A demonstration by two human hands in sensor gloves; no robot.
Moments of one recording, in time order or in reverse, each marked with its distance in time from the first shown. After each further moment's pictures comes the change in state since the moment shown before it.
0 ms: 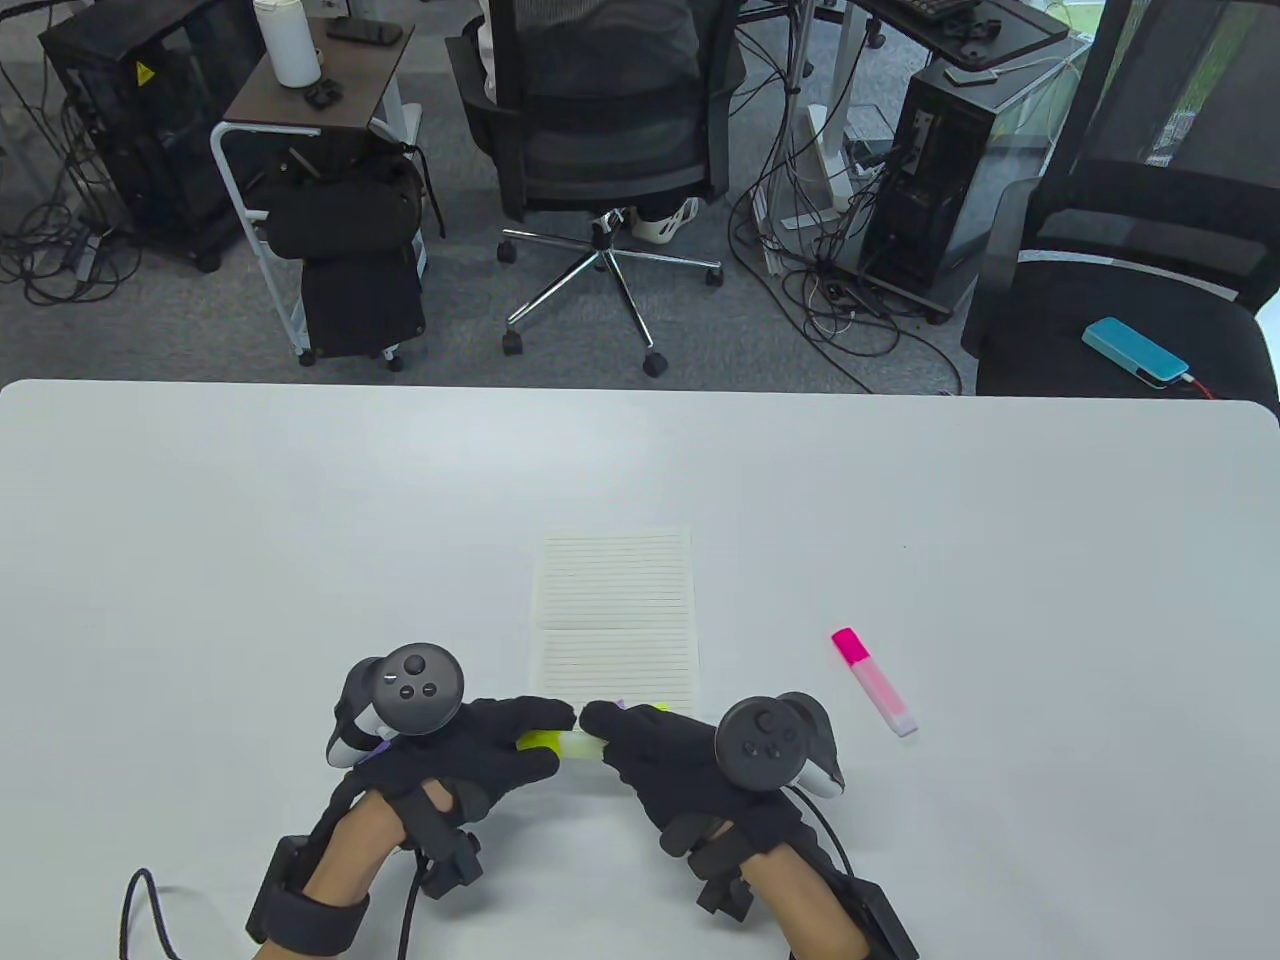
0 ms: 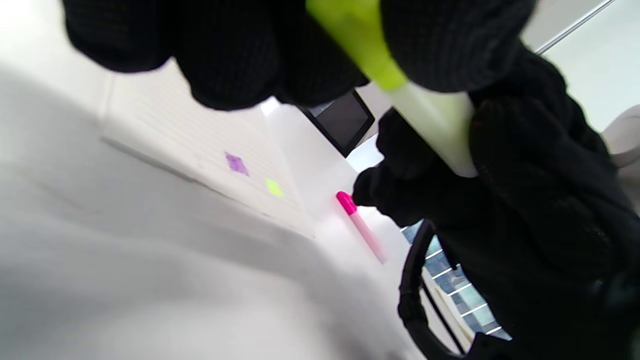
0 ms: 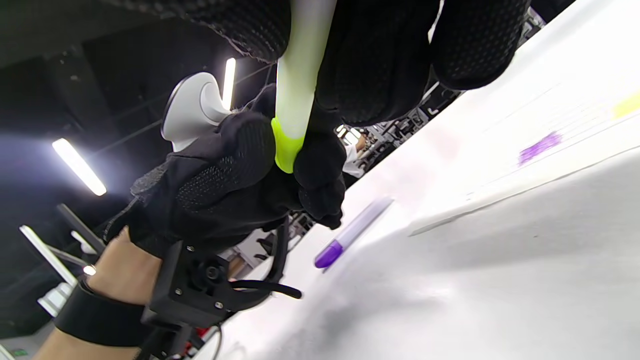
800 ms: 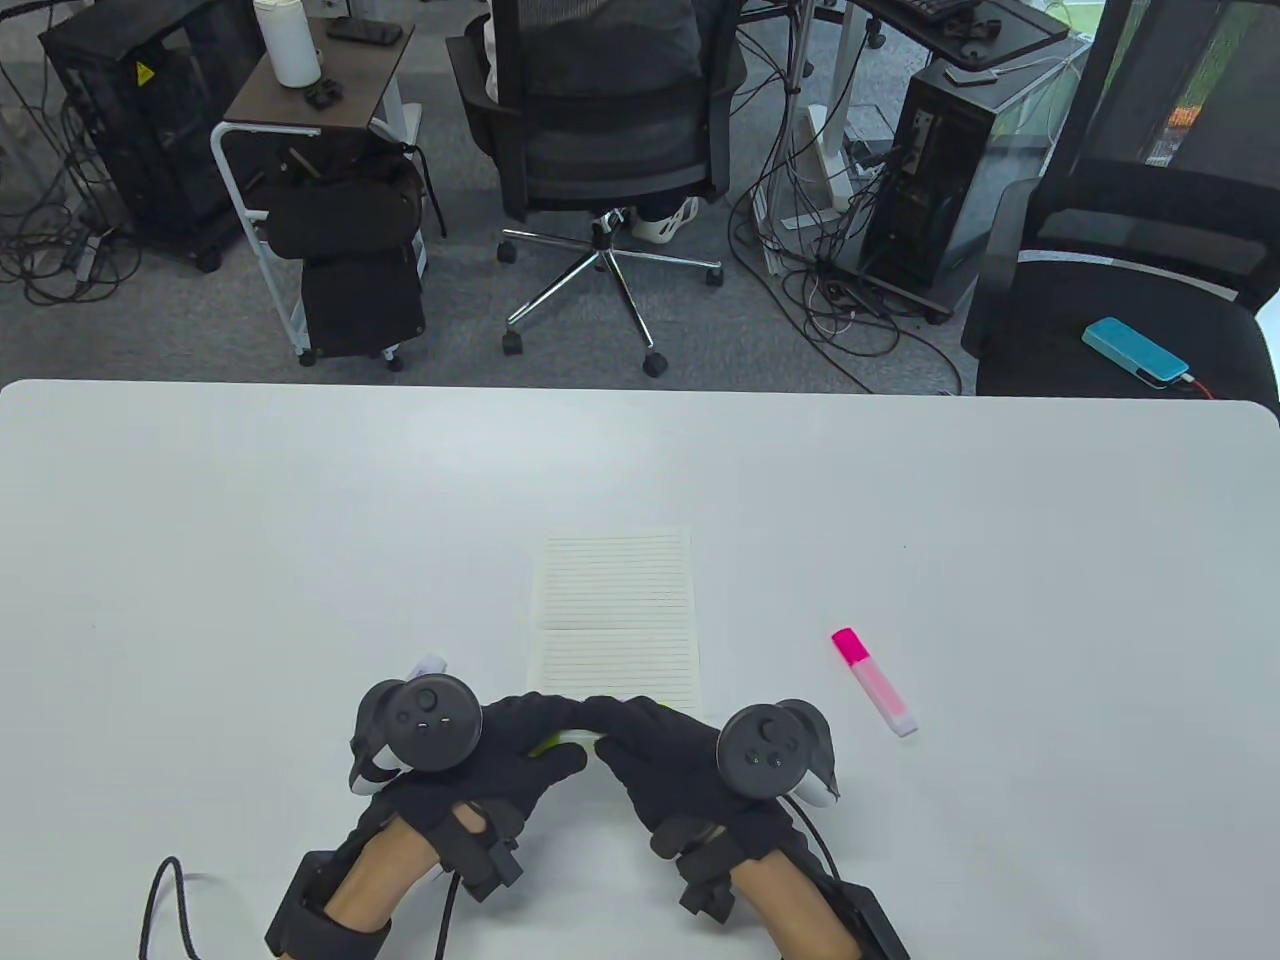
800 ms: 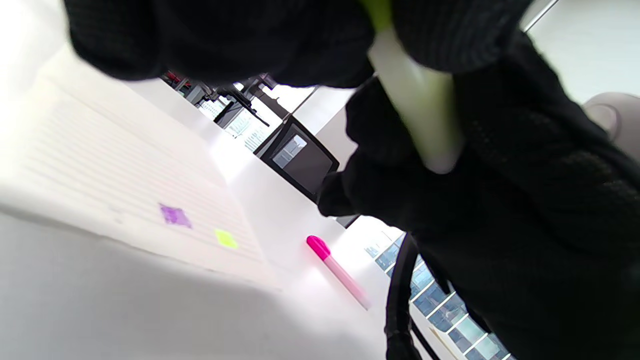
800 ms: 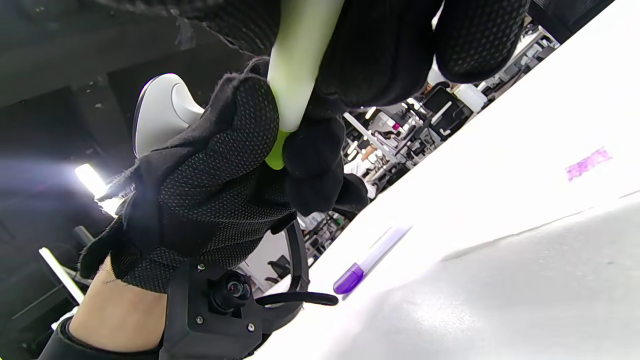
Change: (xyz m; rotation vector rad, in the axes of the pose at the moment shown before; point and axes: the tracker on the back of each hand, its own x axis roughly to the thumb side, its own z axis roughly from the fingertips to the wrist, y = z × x) left_hand 0.024 -0.005 0.005 0.167 -0.093 -0.141; right_hand 0.006 -0.002 0.000 -0.064 -0.031 0.010
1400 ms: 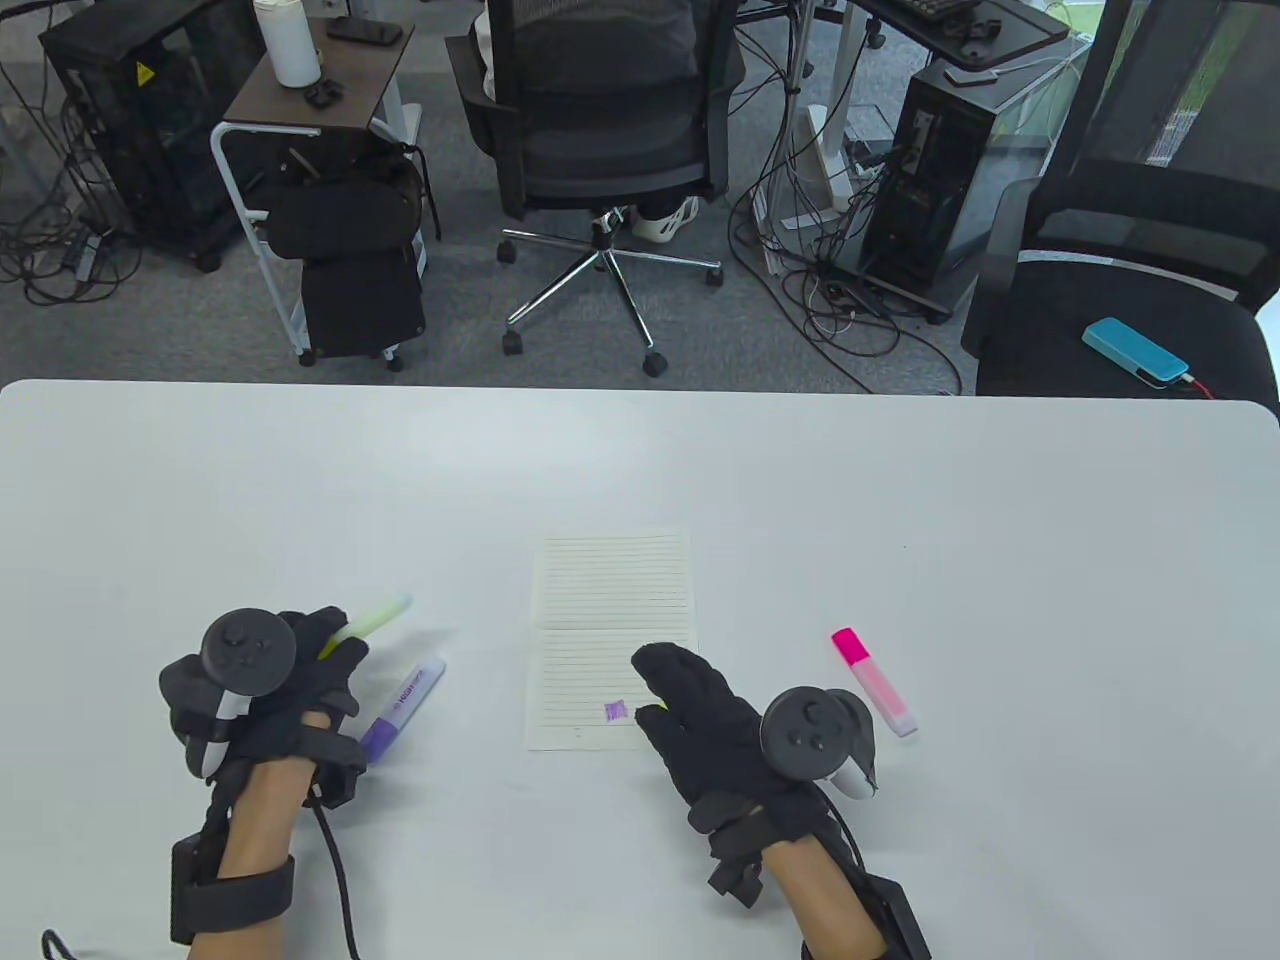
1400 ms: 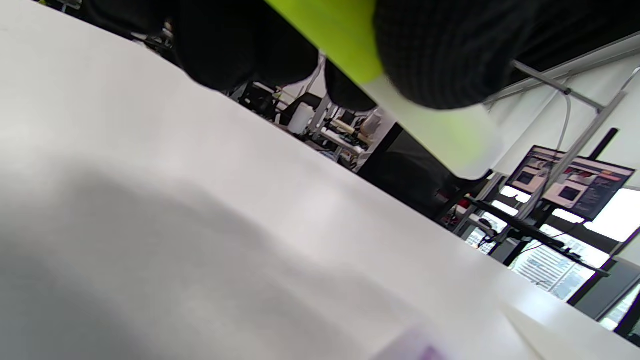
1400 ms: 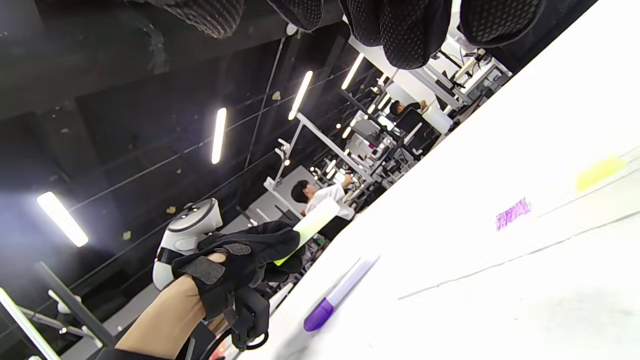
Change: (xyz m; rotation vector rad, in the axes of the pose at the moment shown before) left_hand -0.122 0.118 0.065 0.412 0.832 -0.284; right_hand -0.015 -0.025 0.010 -0.071 0.074 -0.004
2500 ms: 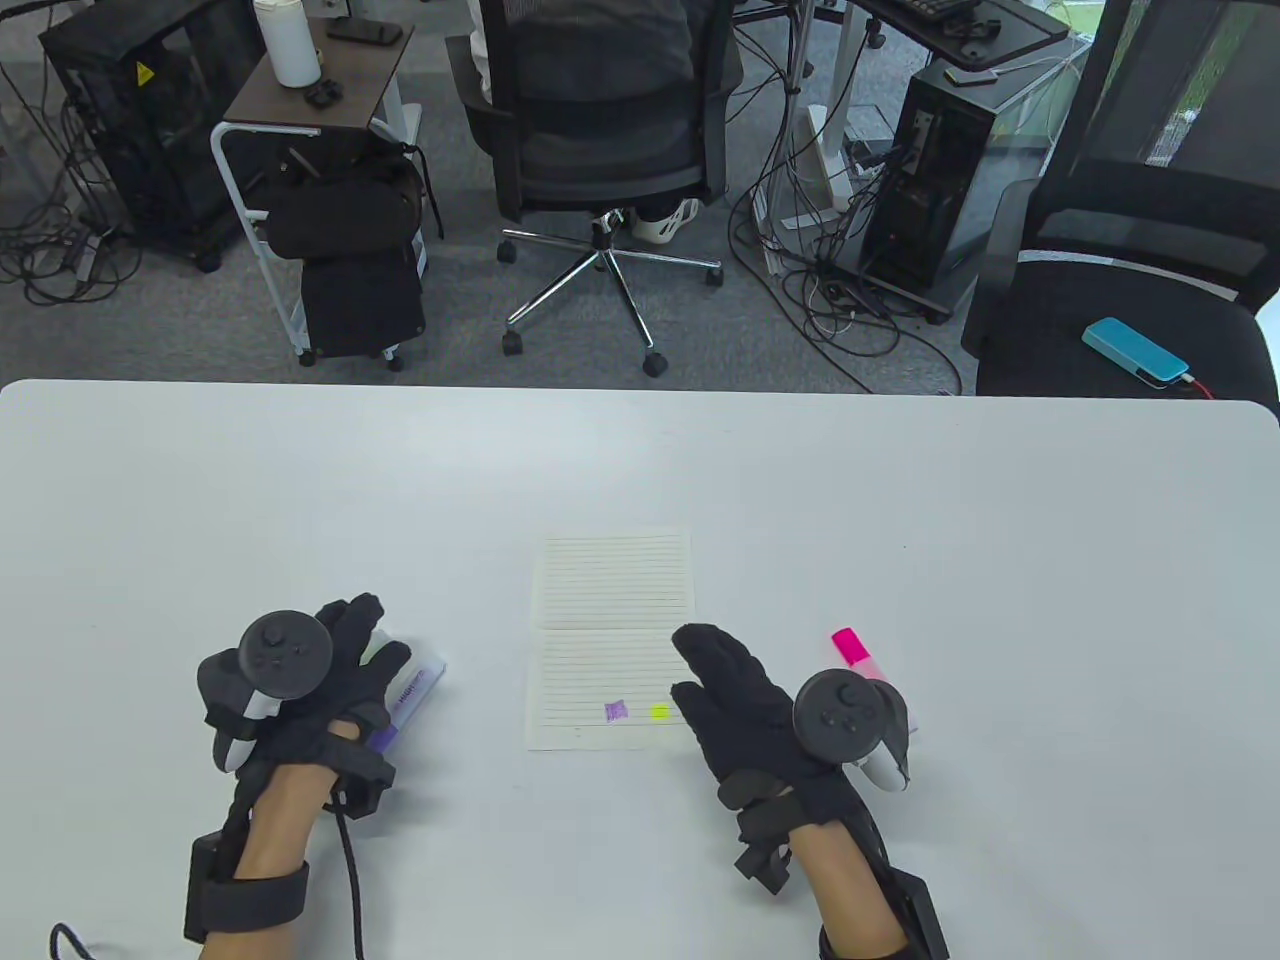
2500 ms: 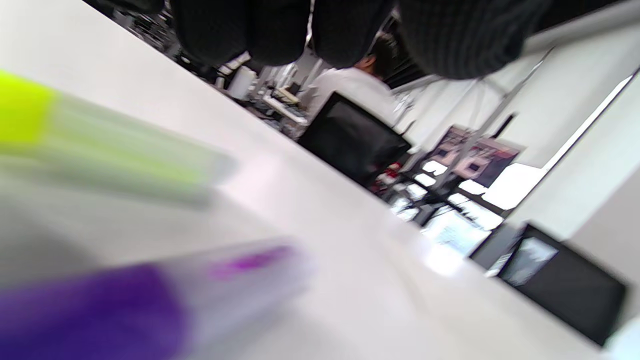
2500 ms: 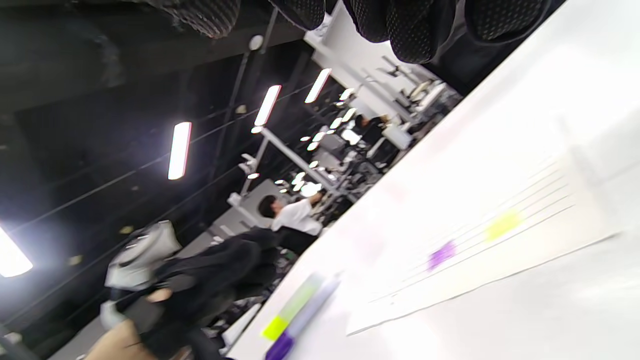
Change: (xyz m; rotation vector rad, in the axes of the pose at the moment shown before) left_hand 0.043 -0.017 0.020 -0.068 -0.292 0.173; right_hand -0.016 -0.036 0.010 -0.060 0.154 0.015
